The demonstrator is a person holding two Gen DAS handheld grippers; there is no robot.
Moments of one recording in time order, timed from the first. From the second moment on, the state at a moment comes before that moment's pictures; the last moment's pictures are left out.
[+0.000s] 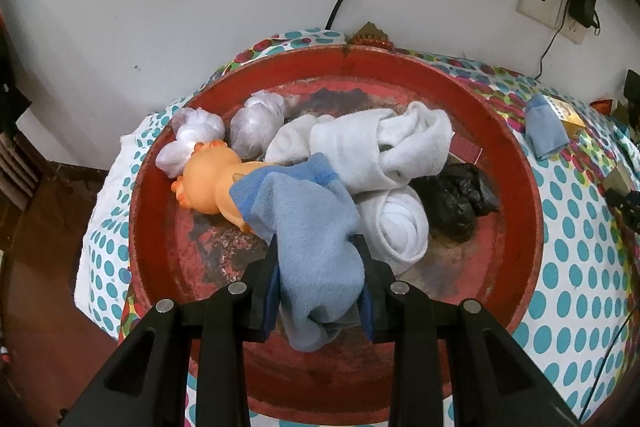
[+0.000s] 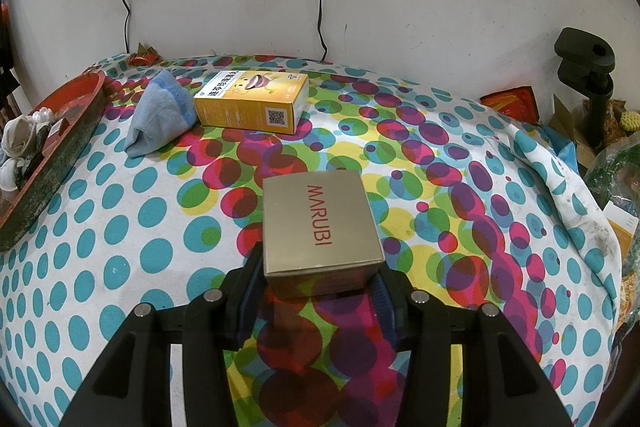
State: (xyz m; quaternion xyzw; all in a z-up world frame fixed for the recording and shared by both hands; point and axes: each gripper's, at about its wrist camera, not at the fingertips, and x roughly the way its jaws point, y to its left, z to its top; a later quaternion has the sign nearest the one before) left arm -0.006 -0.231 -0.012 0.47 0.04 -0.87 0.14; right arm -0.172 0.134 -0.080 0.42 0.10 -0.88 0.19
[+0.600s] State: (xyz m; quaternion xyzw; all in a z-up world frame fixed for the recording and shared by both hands) left arm -0.004 -0.243 -0.024 0.47 0.05 -0.87 0.13; right arm -0.175 0.137 -0.078 0.42 0.10 -0.88 0.19
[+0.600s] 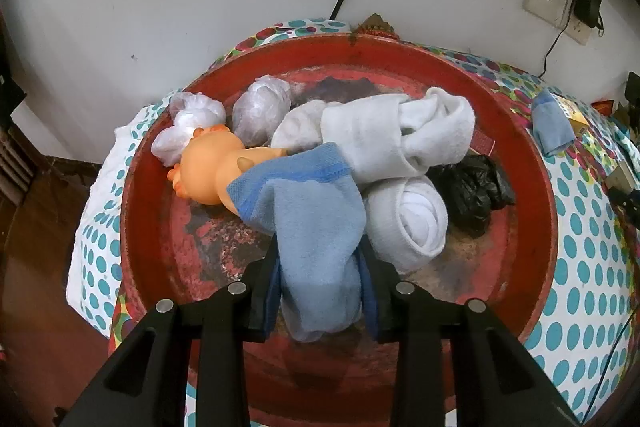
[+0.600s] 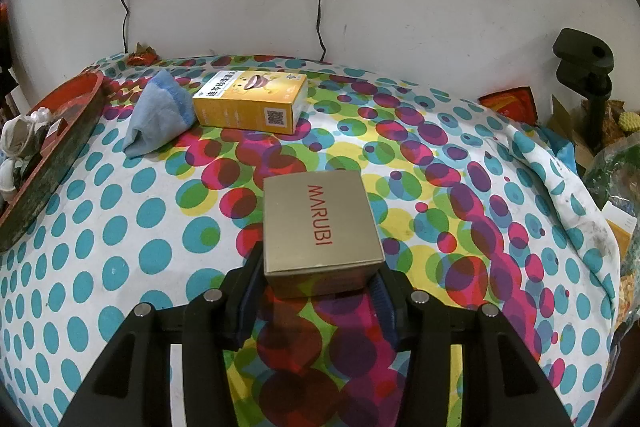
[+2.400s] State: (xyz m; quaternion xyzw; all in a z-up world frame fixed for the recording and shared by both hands) left arm 0.032 -0.254 -0.010 0.40 0.06 -0.90 0.14; right arm -0.143 0.102 -0.034 0.40 0.12 -0.89 0.16
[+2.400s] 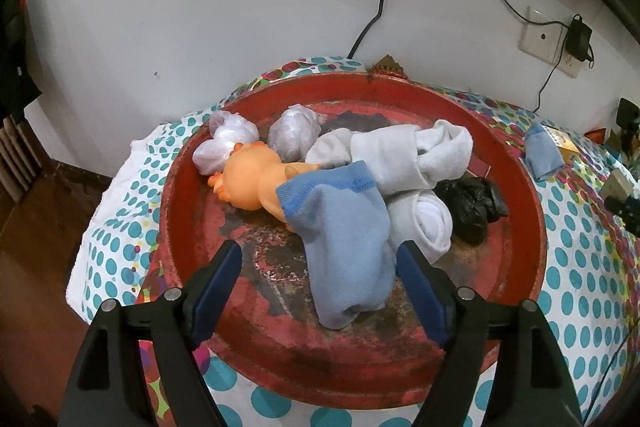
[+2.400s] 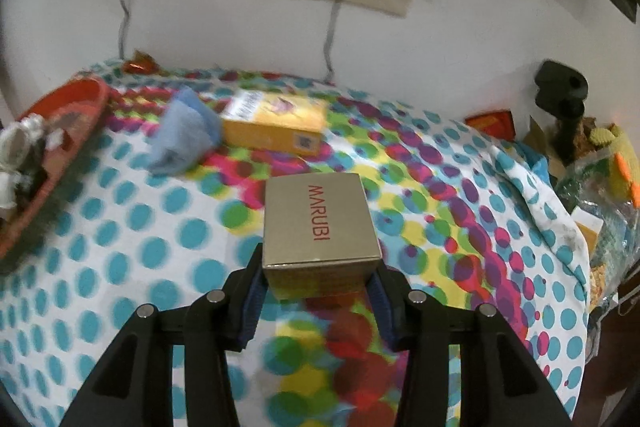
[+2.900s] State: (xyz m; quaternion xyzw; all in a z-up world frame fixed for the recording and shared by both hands) left arm 0.035 -0.259 -0.004 0.39 0.06 -0.91 0.16; right arm -0.083 -0.008 0.016 0.39 0.14 -0.88 0.23
